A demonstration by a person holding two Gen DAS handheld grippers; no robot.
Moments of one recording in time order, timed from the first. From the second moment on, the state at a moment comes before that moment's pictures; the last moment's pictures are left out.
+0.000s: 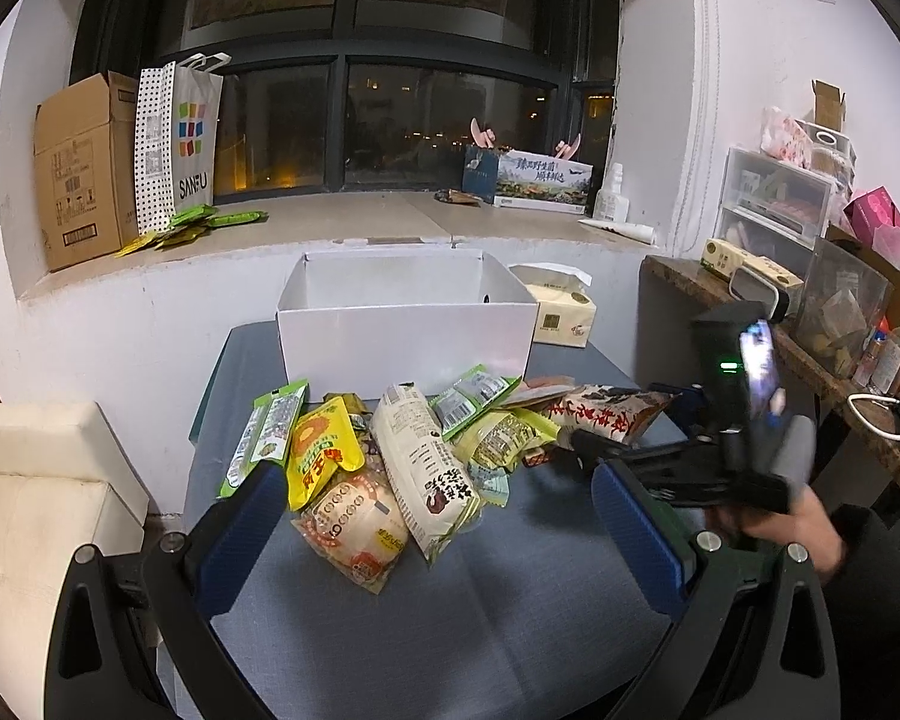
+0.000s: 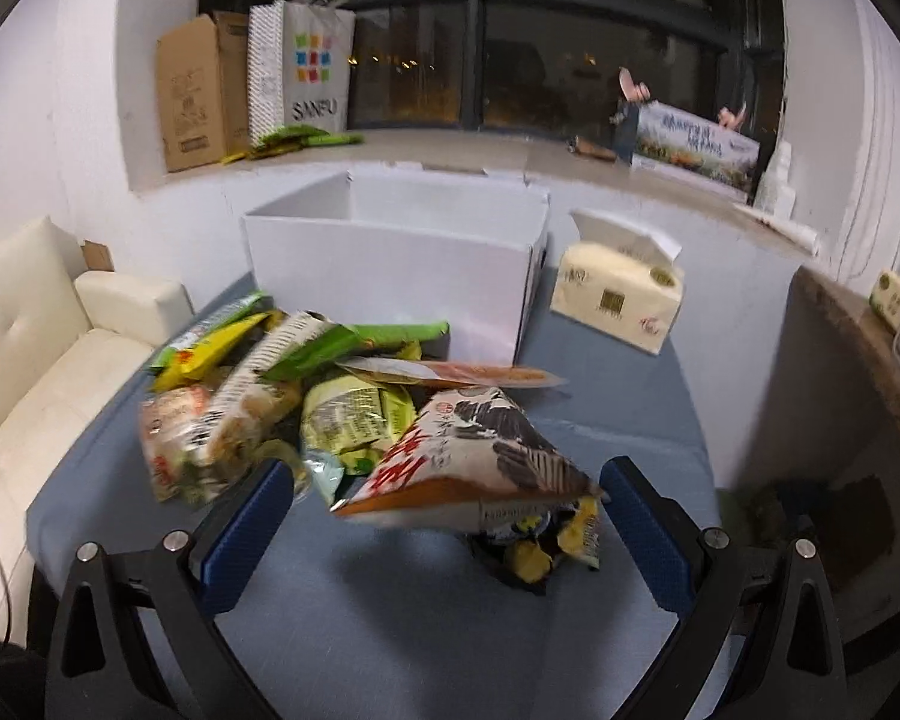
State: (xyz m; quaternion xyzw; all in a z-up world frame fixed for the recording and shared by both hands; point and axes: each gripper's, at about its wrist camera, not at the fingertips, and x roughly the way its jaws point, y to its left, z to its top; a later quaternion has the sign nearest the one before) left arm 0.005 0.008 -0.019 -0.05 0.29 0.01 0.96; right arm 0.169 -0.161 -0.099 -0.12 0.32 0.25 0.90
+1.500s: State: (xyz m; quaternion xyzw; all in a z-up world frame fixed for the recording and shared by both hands) left arm 0.128 0.030 -0.120 -0.12 0.42 0.01 0.90; right arm 0.131 -0.251 -0.049 0.06 0.26 0.33 0.90
